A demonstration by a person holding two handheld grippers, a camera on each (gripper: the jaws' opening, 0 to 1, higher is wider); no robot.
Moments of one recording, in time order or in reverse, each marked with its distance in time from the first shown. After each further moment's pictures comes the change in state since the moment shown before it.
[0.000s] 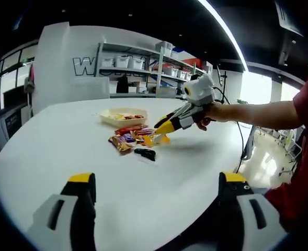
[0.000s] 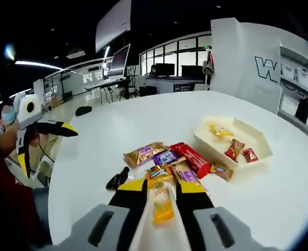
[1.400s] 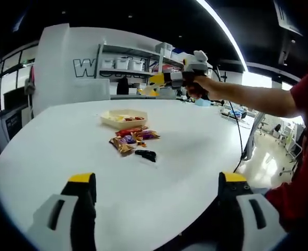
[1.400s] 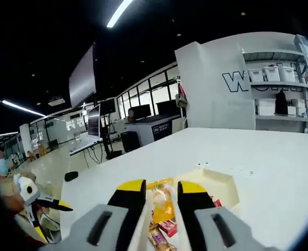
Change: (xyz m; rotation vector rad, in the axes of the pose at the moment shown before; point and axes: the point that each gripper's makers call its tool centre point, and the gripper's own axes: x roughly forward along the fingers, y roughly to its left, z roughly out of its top) left arm -0.005 0.002 0.001 0.001 -0.008 0.007; right arm -0.049 -0.057 0.141 0.151 -0.335 -0.122
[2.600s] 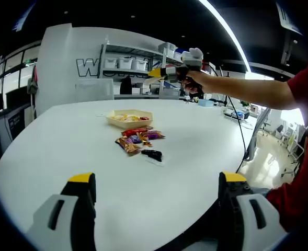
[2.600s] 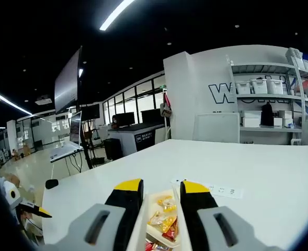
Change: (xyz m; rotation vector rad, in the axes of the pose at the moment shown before) left arm -0.007 0.010 0.003 -0.007 -0.002 0.025; right arm 0.013 -0.046 0.034 -0.040 -0.068 -0.127
